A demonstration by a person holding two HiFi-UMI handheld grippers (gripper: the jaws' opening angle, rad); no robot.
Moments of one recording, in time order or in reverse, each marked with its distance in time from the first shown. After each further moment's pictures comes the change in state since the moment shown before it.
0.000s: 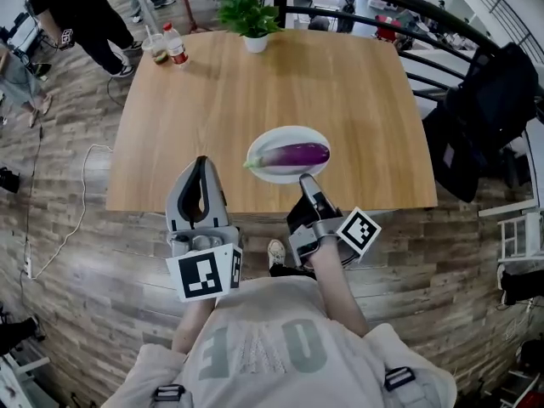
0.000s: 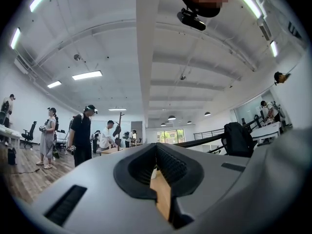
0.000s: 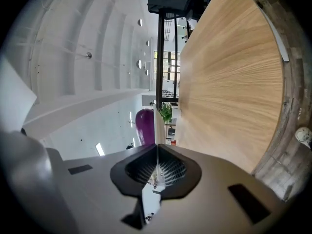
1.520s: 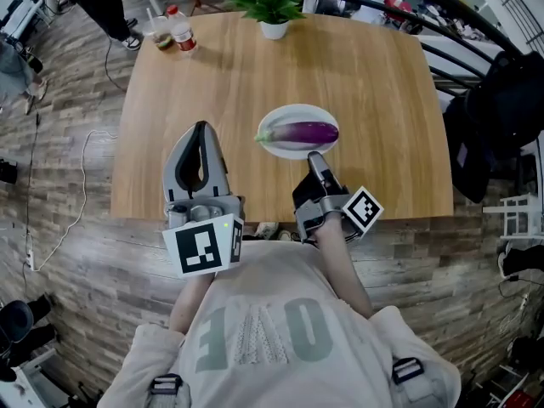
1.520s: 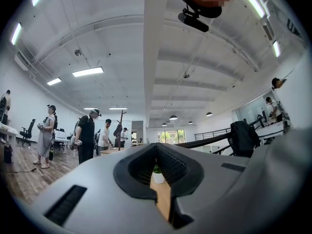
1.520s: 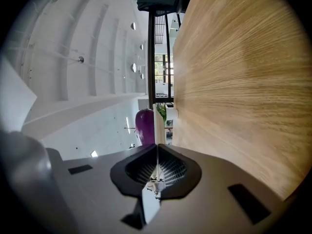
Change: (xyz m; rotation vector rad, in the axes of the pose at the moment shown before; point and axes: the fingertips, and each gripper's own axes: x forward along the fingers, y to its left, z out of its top) left arm 0.088 0.064 -0.024 -0.010 -0.005 0.004; right arm 0.100 -0.040 0.006 0.078 -0.050 -0.005
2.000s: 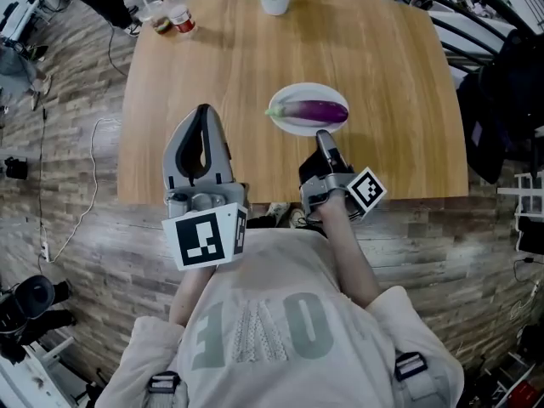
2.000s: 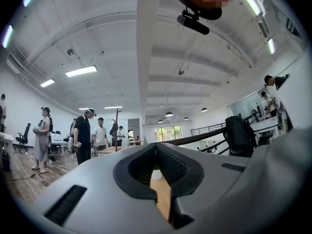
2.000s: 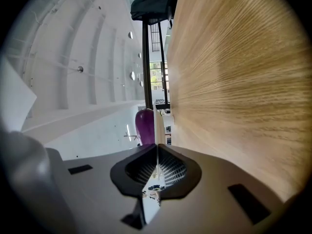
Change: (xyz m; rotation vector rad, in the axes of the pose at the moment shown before) left arm -0.002 -0.014 -0.001 0.048 0.037 -0.048; right arm 0.001 -0.037 0.013 0.037 -0.081 0.012
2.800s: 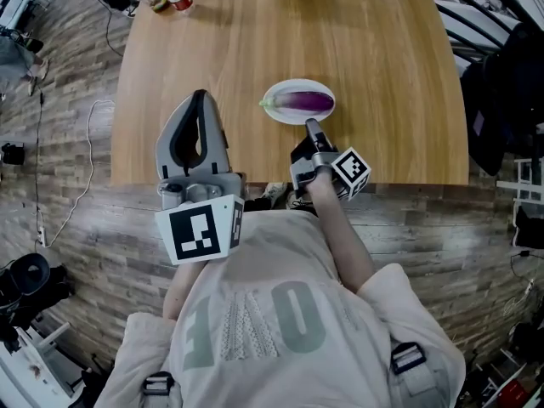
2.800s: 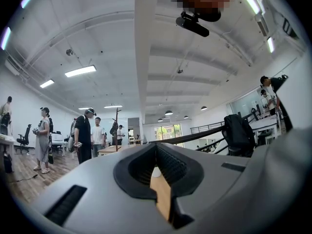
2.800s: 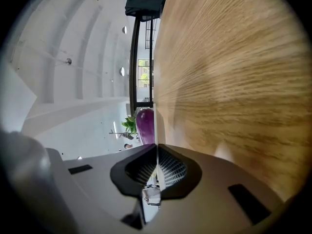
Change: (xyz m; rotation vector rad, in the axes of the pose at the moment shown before) left arm -0.014 -0.013 -0.003 0.015 0.018 0.001; right arm 0.002 -0.074 -0.007 0.005 0.026 -0.144
